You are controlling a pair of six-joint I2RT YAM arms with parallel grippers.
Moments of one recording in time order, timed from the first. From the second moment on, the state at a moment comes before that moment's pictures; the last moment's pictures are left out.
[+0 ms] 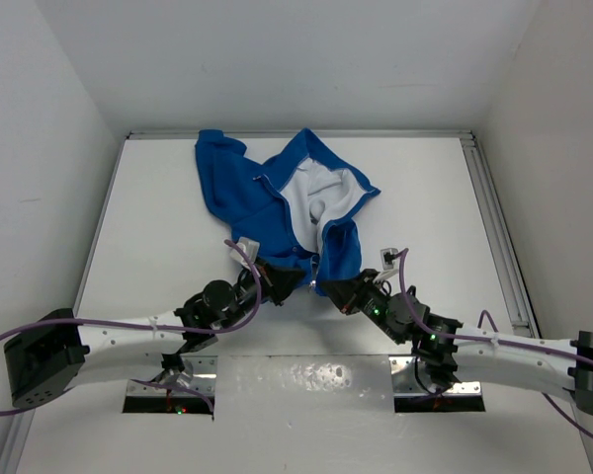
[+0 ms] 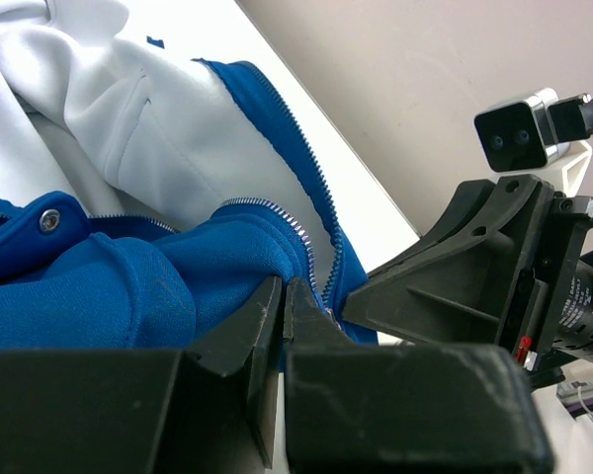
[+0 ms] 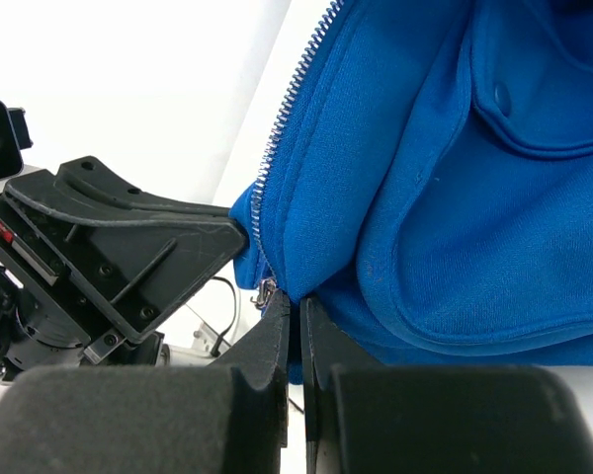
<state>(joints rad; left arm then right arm) -1.06 1.01 0.24 0.79 -0.26 -0.62 1.16 0.72 0.14 0.47 0.46 0.92</state>
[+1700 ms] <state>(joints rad) -1.07 1.02 0.24 0.79 -0.29 -0.60 1.16 0.70 0.16 0.44 0.44 0.92</state>
